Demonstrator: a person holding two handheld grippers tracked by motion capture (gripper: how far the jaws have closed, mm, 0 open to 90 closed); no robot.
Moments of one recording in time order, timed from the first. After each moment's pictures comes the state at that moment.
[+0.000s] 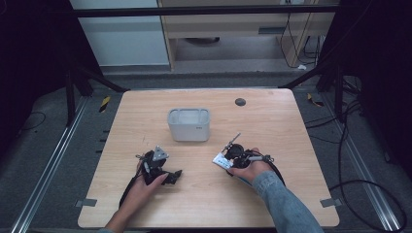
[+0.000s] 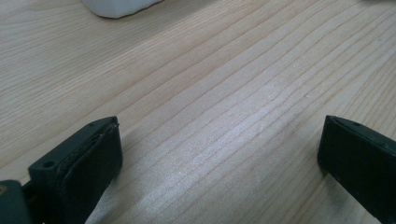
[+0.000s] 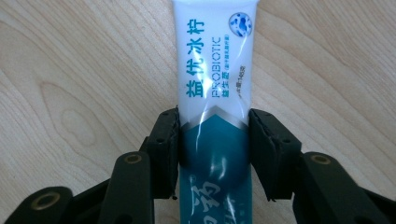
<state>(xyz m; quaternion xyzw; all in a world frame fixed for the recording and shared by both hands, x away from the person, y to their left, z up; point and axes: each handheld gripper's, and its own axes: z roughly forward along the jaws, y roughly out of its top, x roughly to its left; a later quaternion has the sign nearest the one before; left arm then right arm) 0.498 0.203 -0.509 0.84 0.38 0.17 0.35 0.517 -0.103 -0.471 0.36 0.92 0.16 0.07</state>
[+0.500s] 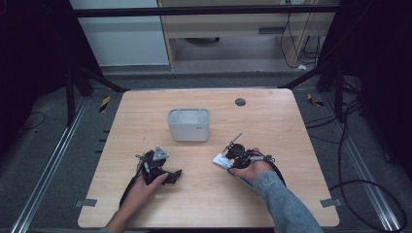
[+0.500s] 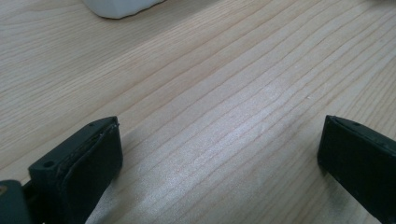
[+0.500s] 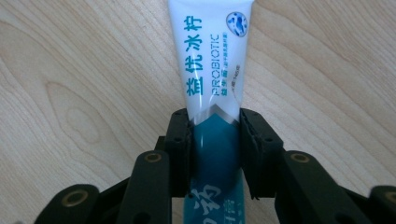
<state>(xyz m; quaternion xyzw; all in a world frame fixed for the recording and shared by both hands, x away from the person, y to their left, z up) 0.498 0.203 -0.509 0.84 0.38 0.17 0.35 0.516 -0.106 -0.470 0.36 0.91 0.17 0.06</state>
